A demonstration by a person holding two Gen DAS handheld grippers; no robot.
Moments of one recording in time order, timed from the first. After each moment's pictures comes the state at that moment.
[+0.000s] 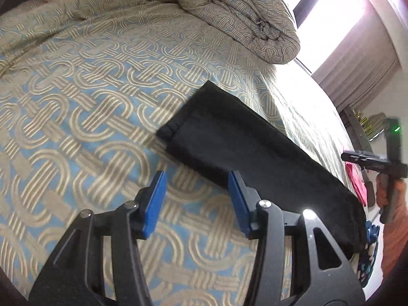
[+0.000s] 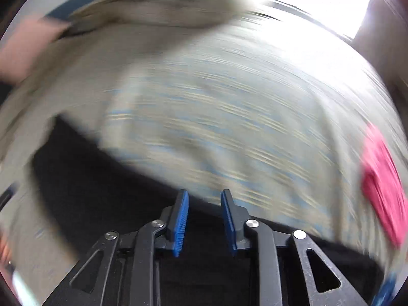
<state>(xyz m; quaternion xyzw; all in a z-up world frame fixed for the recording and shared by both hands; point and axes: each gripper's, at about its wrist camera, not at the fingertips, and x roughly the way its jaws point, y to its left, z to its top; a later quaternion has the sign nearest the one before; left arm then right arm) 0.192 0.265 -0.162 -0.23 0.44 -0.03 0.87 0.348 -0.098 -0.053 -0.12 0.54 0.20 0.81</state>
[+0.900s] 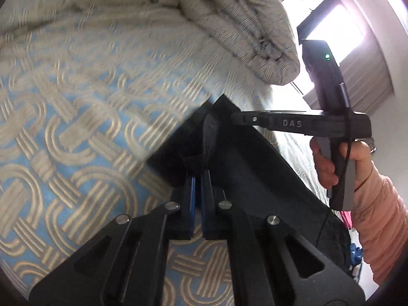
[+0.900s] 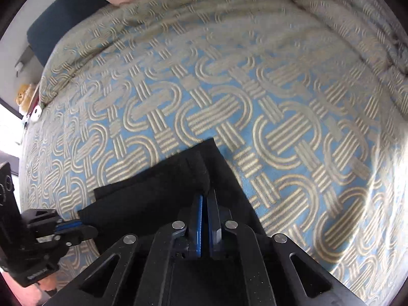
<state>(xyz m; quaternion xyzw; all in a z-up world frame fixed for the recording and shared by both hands) 0.211 0.277 -0.165 -0.29 0.39 -0.04 0.88 0.418 0.168 -0.133 -0.21 0.53 0.38 0.73</state>
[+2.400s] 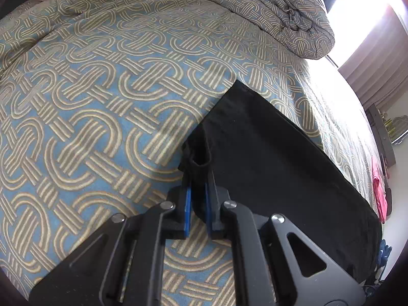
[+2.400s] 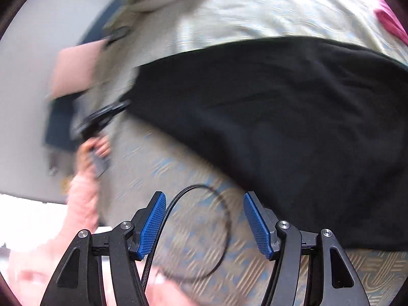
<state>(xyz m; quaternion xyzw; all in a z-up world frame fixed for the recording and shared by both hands) 0.270 0.265 -0.178 -0.21 0.48 0.04 0.85 0.141 -0.212 -0.072 0.14 0.60 0.30 0.73</state>
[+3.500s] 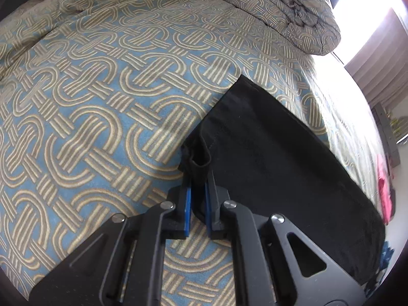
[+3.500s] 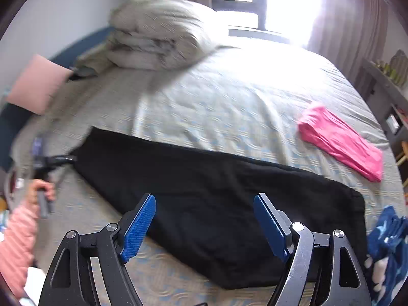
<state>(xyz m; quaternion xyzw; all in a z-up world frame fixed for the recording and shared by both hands) 0.272 0.258 -0.182 -0.19 0.50 0.06 0.84 0.143 -0.195 0.048 0.01 0.44 0.08 0.89</state>
